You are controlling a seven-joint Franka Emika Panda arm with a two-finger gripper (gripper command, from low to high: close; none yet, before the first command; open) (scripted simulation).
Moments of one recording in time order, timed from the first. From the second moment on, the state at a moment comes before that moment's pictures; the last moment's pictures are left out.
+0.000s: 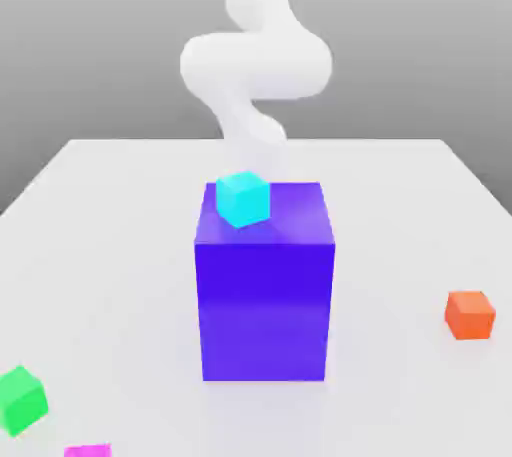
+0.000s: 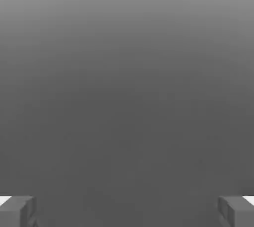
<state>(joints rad) -0.06 -0.71 0.03 -2.29 -0.02 2.32 0.89</state>
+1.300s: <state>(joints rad) -0.38 0.57 0.05 -2.13 -0.06 2.70 1.96</state>
